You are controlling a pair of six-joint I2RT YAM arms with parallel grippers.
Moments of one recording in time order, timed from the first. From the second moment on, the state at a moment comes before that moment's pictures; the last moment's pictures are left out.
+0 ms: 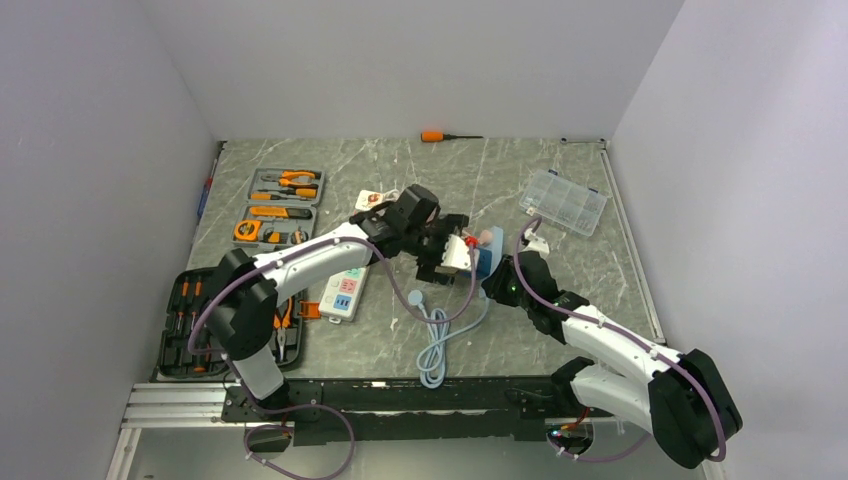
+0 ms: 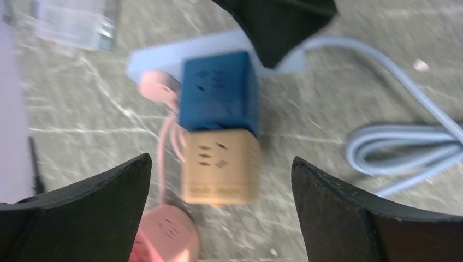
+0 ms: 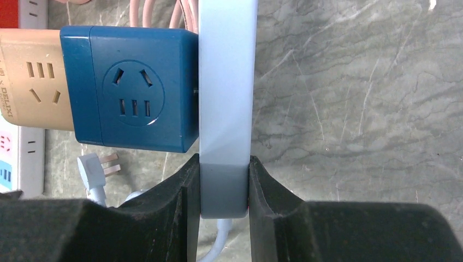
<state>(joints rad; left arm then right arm) -0.83 1.69 1.29 -0.38 0.47 0.99 0.53 1.02 0.39 -0.06 0.15 0.72</state>
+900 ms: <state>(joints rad) -0.82 1.98 1.56 -0.45 0.59 0.94 0.53 1.02 0.39 0.01 0.10 0.66</state>
